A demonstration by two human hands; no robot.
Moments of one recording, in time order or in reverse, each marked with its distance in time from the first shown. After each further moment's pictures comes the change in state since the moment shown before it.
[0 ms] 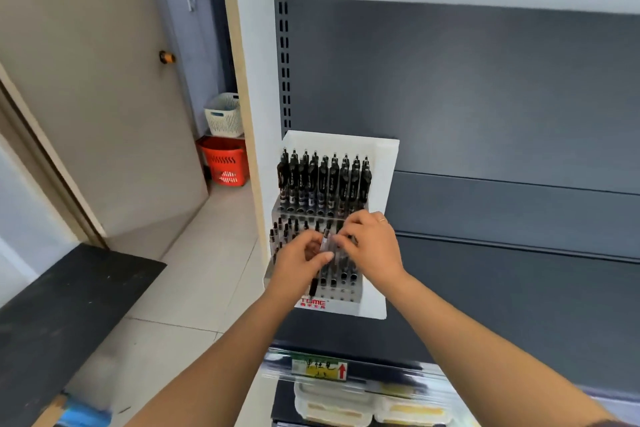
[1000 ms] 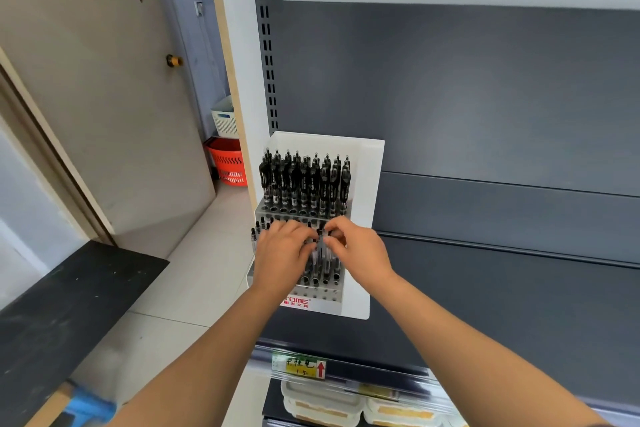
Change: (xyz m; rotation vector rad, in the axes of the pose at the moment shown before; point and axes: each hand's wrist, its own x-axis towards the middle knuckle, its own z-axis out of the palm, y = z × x) left_hand 0.005 0.018 0.014 0.787 0.151 0.214; right_hand -0.011 0.012 -0.015 0.281 -0.126 0.101
